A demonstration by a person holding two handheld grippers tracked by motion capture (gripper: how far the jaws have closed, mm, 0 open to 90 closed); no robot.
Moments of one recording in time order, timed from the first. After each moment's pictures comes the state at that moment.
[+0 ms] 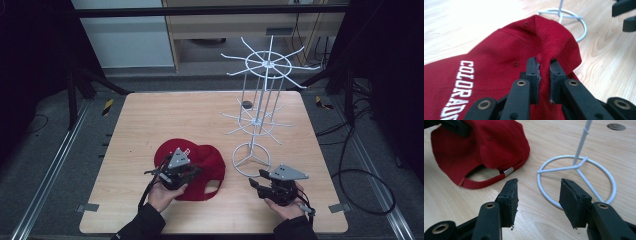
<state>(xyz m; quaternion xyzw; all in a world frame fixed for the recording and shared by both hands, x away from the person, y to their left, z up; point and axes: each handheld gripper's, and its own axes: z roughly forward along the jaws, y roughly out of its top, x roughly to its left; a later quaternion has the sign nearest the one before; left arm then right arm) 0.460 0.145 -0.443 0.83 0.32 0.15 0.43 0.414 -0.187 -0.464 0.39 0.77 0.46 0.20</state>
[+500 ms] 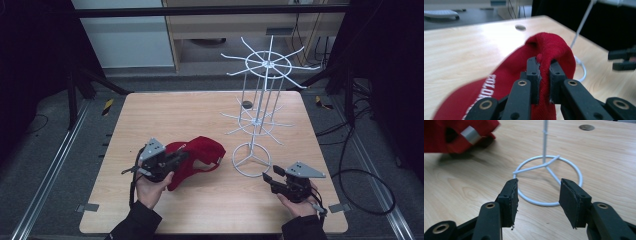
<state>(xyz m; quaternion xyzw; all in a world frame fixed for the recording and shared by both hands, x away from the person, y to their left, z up) 0.453 0.186 -0.394 0.72 0.39 0.17 0.54 0.417 -0.222 -0.462 0.43 0.74 0.46 0.22</state>
